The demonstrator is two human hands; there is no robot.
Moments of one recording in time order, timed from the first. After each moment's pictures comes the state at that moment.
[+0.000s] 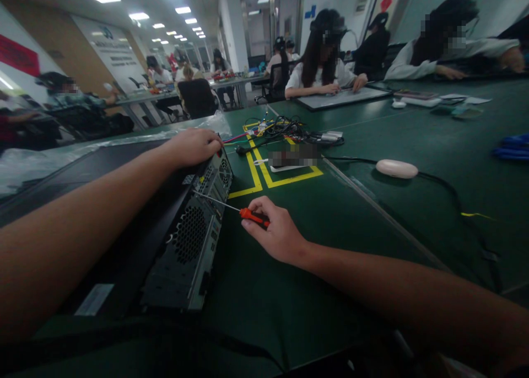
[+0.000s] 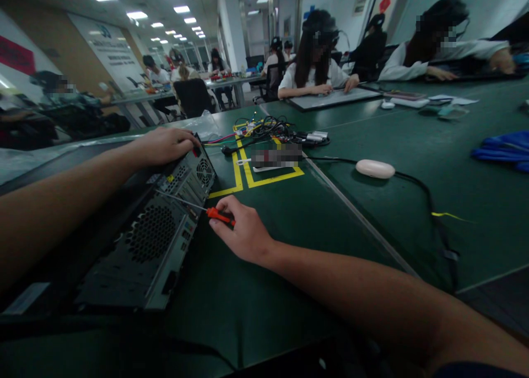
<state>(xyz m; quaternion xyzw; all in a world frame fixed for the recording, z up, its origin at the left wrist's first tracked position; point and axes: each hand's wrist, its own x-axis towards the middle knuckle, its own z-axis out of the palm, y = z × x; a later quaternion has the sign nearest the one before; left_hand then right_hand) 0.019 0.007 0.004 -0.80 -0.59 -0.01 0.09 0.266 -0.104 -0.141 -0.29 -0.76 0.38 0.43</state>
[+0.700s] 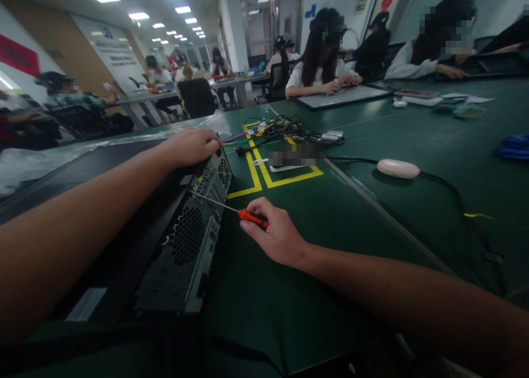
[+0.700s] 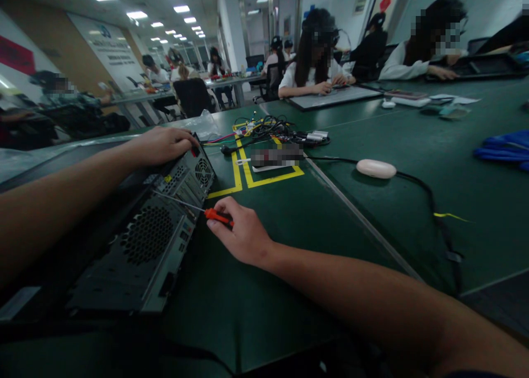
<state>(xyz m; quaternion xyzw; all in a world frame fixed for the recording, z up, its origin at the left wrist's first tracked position) 0.018 0.008 0.002 -0.80 -0.59 -0.01 0.08 0.266 -0.103 -0.143 -0.29 -0.77 0.38 0.43</state>
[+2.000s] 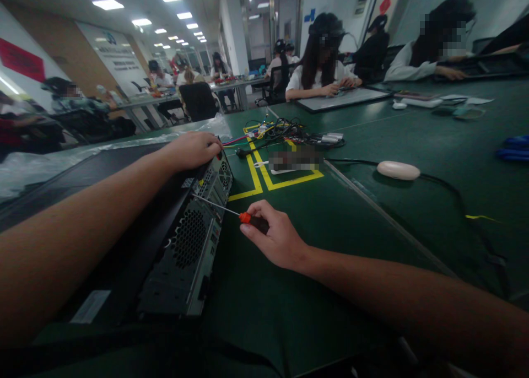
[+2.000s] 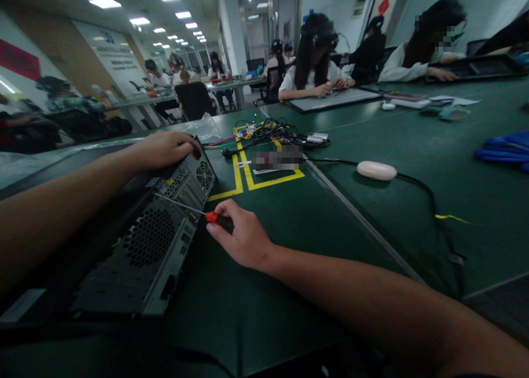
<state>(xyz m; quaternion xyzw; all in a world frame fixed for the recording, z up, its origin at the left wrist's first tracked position) 0.021 0.006 0.002 -0.80 -0.60 0.00 0.10 0.265 -0.106 -0.141 -0.27 -0.75 0.42 0.44</state>
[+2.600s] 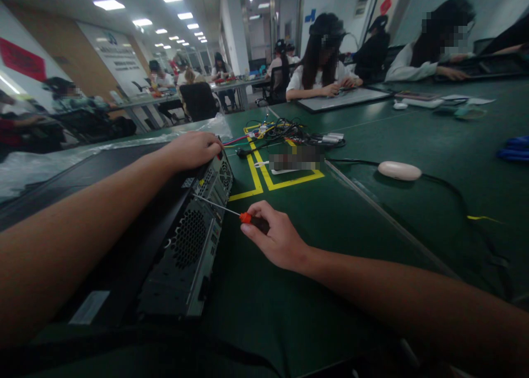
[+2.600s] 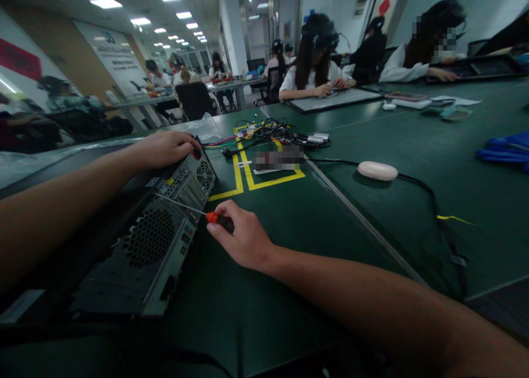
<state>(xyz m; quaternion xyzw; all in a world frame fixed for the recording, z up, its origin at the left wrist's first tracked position) 0.021 0.007 0.002 -0.79 -0.60 0.00 0.10 0.266 -0.106 -0.142 -0.28 -0.75 0.42 0.43</state>
